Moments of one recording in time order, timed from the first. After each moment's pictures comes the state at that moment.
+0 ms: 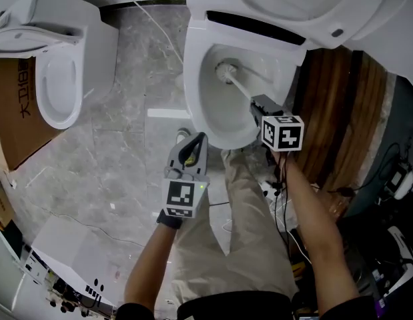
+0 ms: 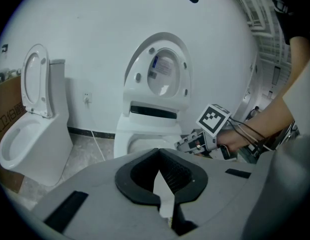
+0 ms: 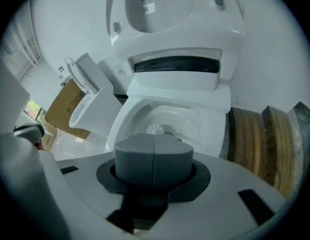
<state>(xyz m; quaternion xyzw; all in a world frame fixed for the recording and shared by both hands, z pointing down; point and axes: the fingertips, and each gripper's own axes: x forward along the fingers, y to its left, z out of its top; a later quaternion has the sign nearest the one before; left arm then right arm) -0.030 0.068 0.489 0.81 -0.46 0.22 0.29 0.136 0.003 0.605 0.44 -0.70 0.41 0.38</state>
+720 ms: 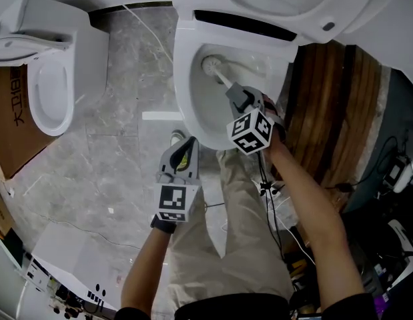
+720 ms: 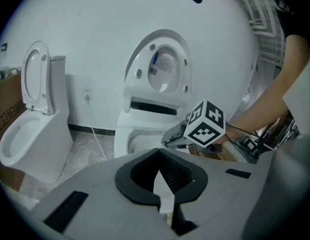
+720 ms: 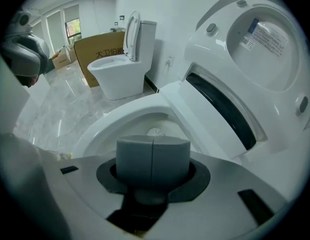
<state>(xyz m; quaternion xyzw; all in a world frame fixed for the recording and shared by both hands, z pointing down) -0.032 0.077 0.499 0.81 -0.46 0.23 0.30 0.079 -0.019 0.609 0.29 -0.79 0.09 0.54</state>
